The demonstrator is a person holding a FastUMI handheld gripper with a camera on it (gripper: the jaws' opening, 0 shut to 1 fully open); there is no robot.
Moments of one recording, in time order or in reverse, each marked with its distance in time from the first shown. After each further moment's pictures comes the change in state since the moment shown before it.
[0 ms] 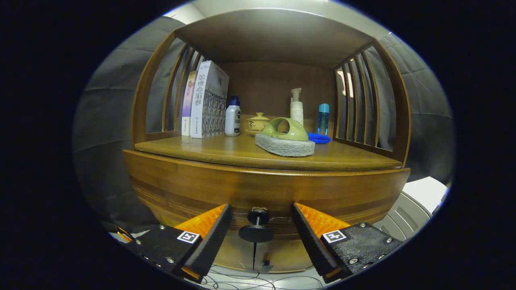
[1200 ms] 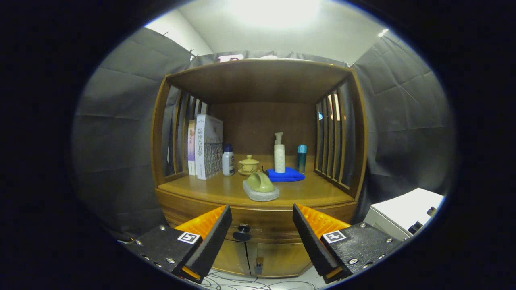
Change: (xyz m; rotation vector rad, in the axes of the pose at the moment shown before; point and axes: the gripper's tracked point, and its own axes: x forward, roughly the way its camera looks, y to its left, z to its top) arm -0.123 -0.051 0.105 0.044 -0.172 -0.005
